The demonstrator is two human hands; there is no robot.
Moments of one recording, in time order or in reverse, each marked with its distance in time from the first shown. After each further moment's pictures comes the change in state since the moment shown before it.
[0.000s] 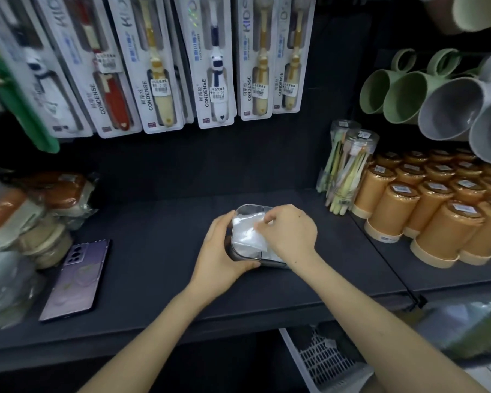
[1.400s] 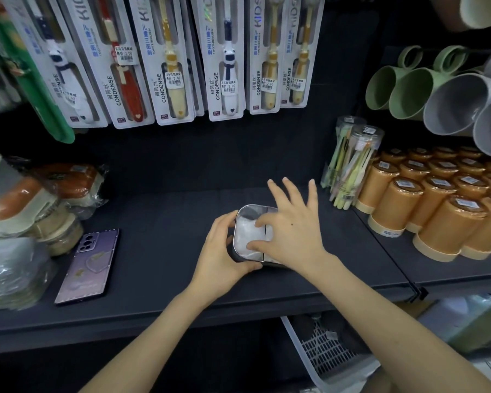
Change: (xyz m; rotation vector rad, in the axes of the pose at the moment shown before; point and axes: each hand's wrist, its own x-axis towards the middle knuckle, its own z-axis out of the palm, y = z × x) left_hand -0.020 0.002 -0.009 -0.018 -0.013 0.057; right_hand -0.018 0.009 -0.002 -0.405 0.125 -0.505
